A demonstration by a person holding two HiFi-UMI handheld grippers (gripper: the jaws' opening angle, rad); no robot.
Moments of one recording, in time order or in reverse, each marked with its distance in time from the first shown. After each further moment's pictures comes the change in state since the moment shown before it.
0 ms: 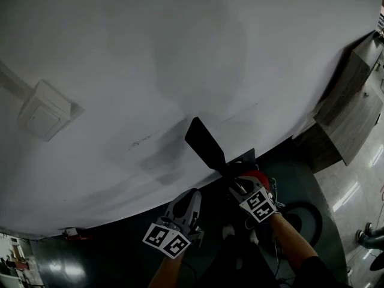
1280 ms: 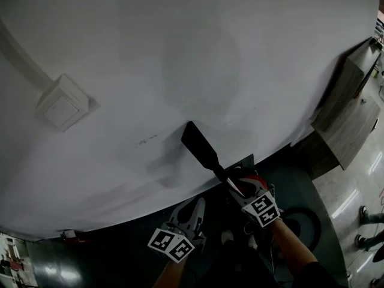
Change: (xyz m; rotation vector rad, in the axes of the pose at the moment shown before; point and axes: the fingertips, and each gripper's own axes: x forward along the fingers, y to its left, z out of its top) left arm -0.022 -0.023 -0.010 0.019 0.003 -0.003; right arm -0.043 0.013 0.042 0.069 -0.149 -0.016
